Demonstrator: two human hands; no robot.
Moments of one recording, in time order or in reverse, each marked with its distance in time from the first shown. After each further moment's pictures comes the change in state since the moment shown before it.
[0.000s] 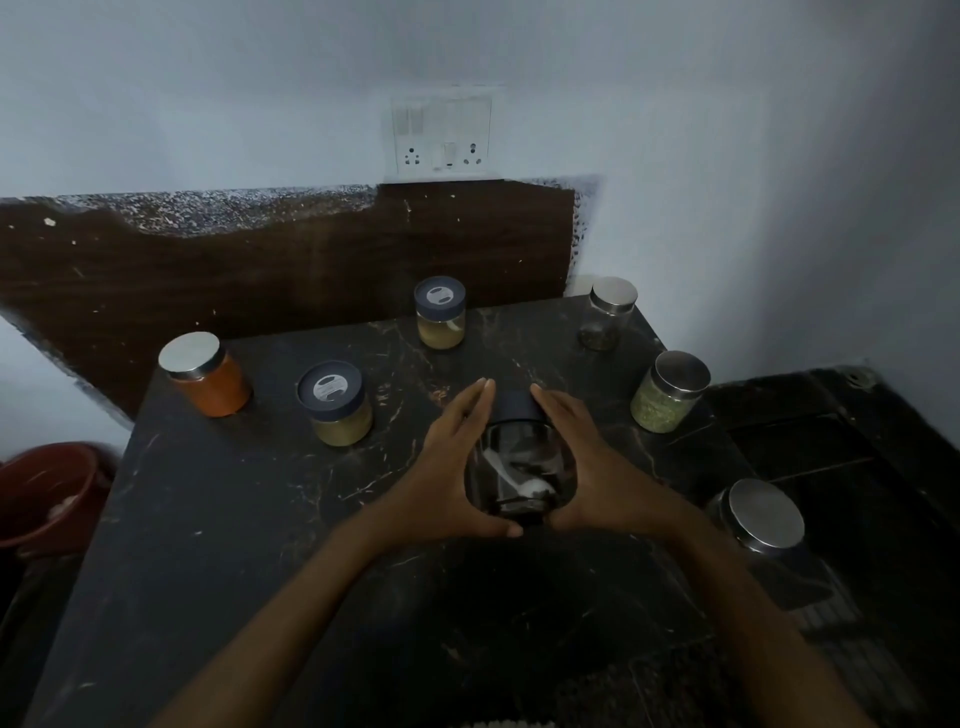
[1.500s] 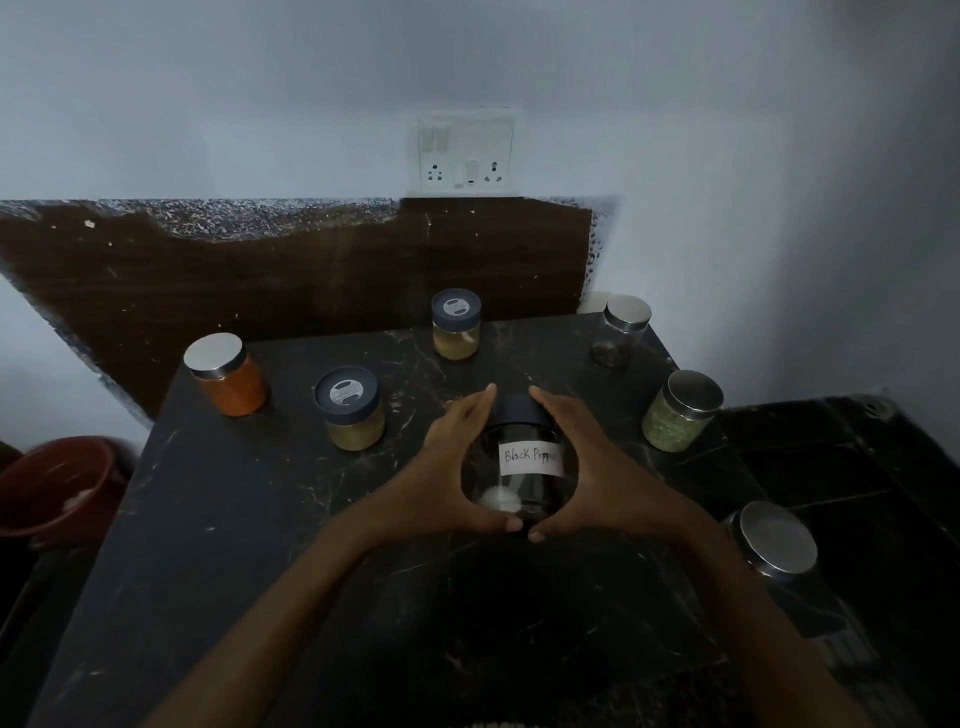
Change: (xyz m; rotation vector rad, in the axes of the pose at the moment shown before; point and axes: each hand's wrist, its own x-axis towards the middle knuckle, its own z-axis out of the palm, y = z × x) left_hand -0.008 0.009 -0.019 -0.069 -0.003 -0.081; right_hand 0.006 -0.021 -0.005 -0.060 -0.014 -0.007
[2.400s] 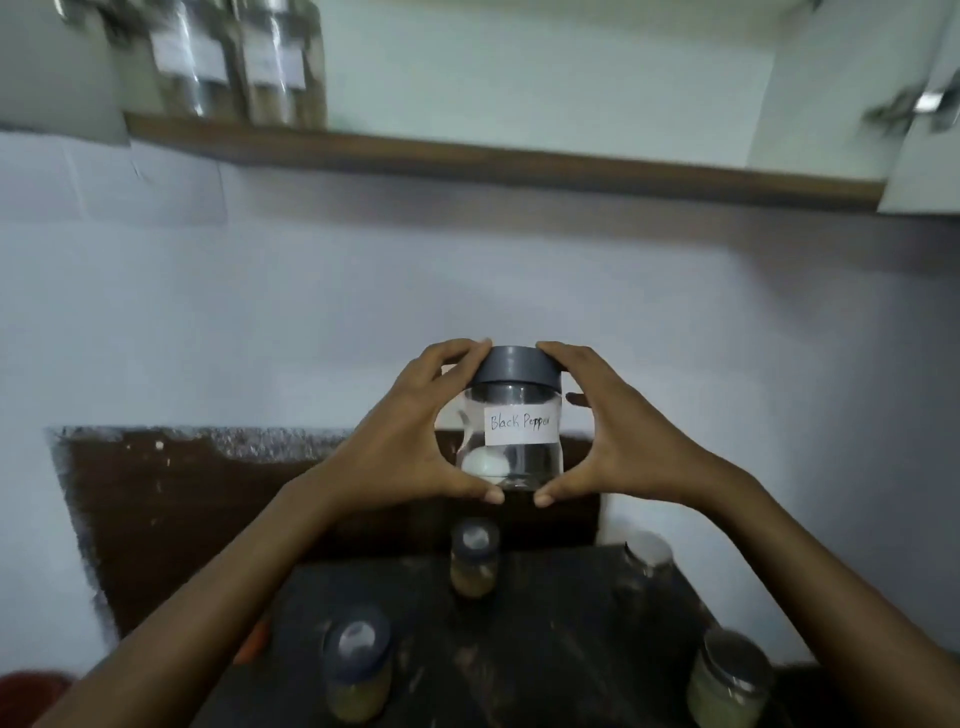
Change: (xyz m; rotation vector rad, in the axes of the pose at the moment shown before) left_hand 0.038 0.110 -0.197 0.424 0.511 0.399; right_hand 0.074 -0.157 -0.160 -0.307 0.356 -0.440
